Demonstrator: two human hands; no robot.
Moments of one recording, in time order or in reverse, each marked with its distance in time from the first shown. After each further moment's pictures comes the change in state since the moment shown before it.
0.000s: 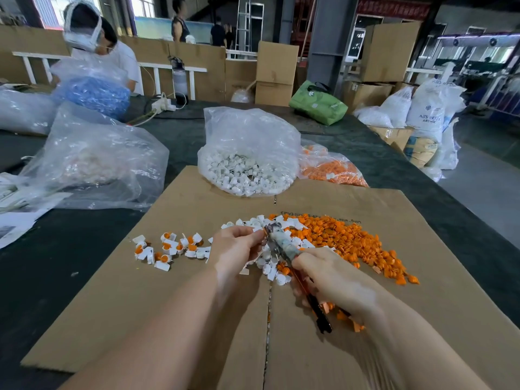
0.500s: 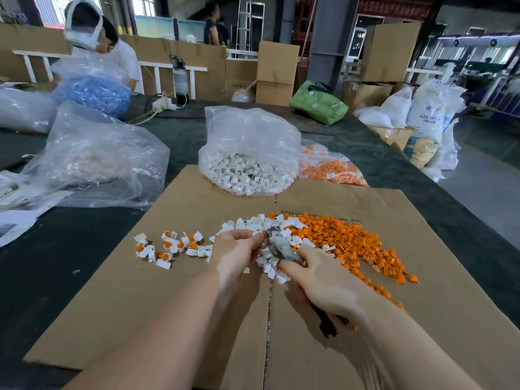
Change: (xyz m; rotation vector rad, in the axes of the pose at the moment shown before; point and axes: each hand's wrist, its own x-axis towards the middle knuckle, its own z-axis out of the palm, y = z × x) left_hand -0.004 -0.003 0.003 -0.035 0.031 -0.044; right_hand 0.007 0.005 0.010 -0.418 0.142 -0.116
